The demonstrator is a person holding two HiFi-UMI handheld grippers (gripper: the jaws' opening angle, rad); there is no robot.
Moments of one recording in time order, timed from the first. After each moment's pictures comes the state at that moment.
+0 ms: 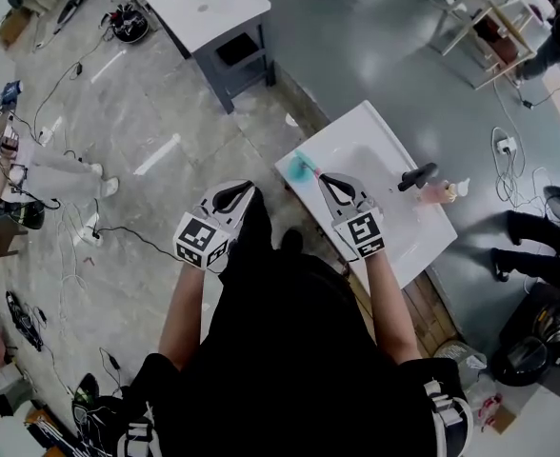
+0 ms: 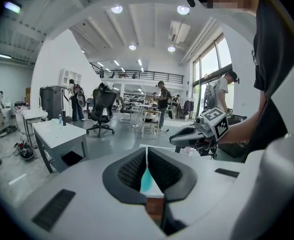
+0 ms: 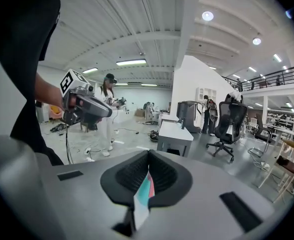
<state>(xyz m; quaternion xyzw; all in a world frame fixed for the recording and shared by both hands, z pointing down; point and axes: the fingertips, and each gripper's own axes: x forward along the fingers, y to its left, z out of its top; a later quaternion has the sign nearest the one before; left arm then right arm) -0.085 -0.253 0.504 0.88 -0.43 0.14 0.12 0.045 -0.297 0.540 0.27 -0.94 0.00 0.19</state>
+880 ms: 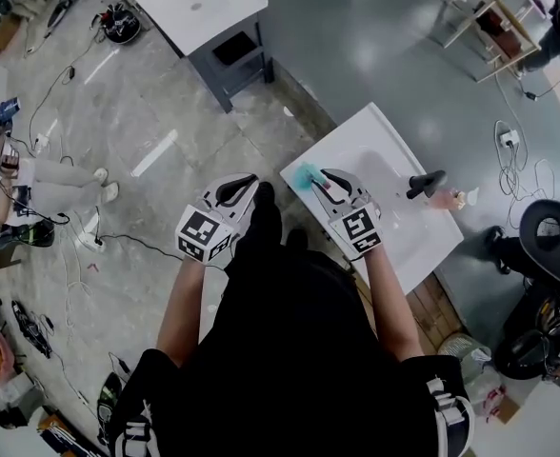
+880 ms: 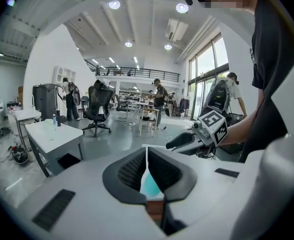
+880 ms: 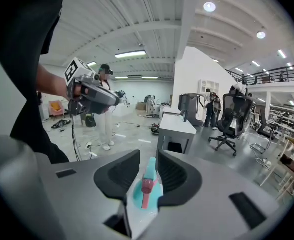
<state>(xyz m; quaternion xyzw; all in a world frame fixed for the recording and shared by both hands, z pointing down) -0.110 -0.322 0.513 0.90 -0.40 0.16 0.12 0.005 -0.348 0.574 0.26 -0.94 0.01 0.23</state>
